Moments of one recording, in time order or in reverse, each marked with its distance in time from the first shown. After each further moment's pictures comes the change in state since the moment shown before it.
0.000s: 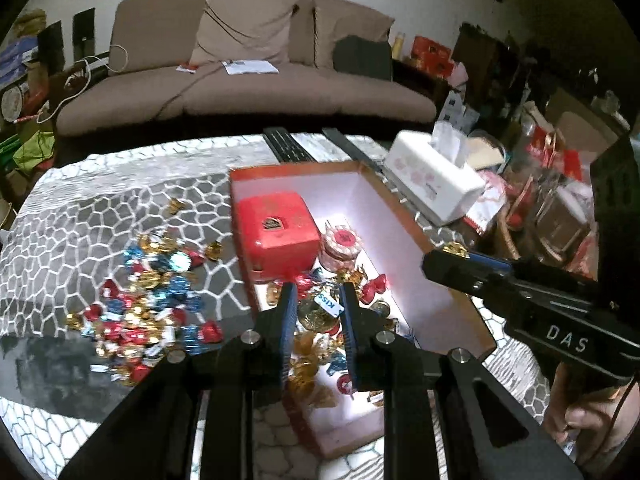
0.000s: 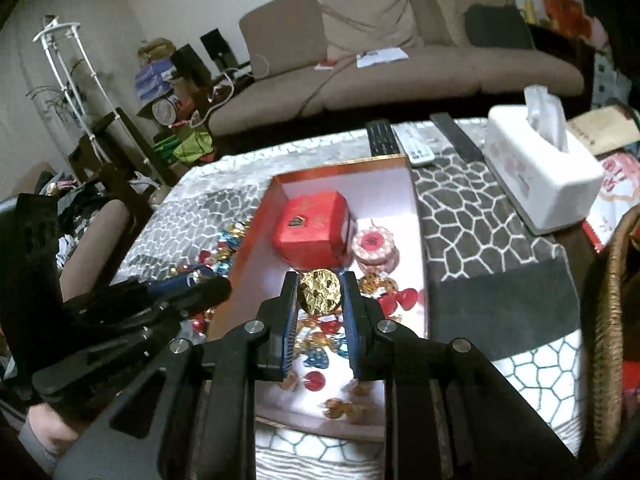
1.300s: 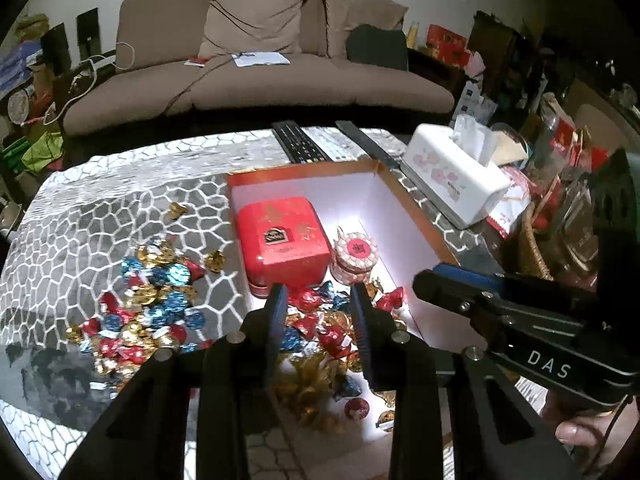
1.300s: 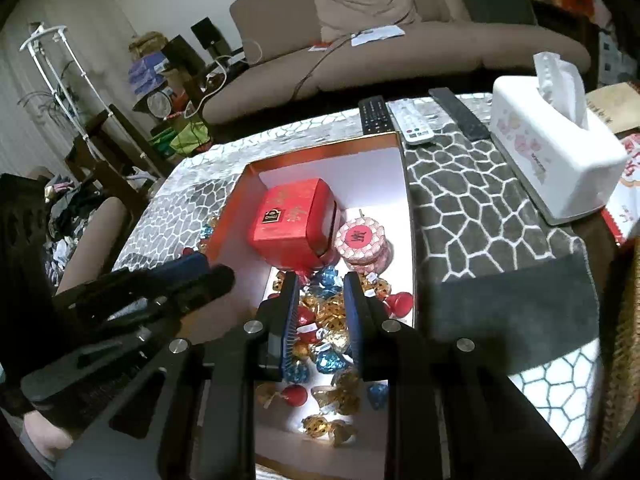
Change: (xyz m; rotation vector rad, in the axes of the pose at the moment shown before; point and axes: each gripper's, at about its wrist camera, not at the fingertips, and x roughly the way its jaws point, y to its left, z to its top) left arm 0.006 0.002 0.017 -0.017 0.005 0.070; right arm 0.032 -0.026 0.008 0.032 0.056 0.030
